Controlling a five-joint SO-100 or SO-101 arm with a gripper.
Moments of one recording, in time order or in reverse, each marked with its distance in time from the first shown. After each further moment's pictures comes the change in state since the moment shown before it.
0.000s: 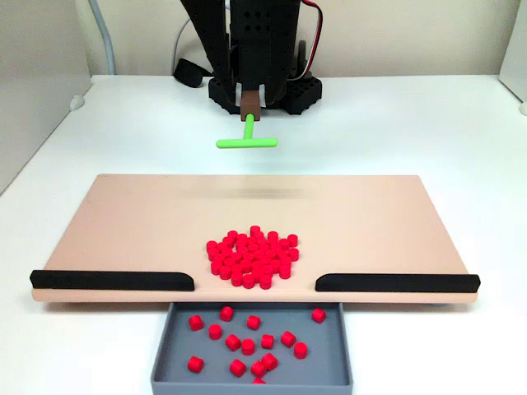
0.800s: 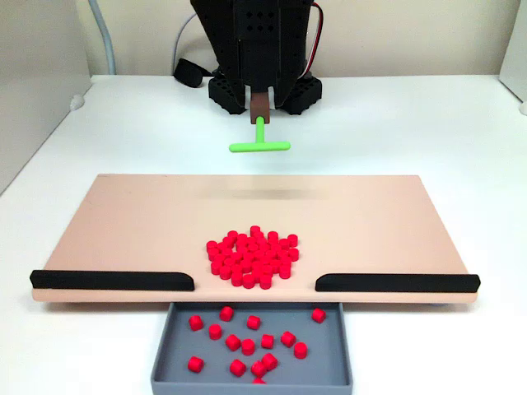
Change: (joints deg) arm -2.2 -1.0 0.0 0.0 -0.1
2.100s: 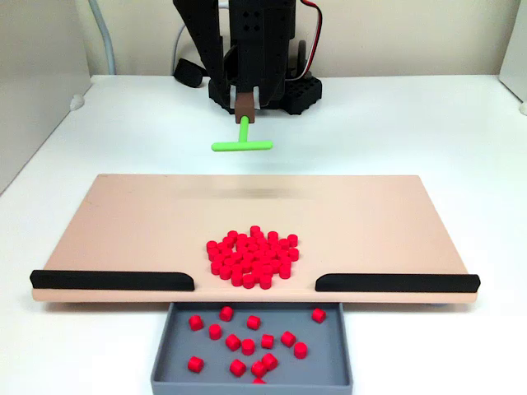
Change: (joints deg) arm 3.4 0.3 0.8 0.0 -2.3
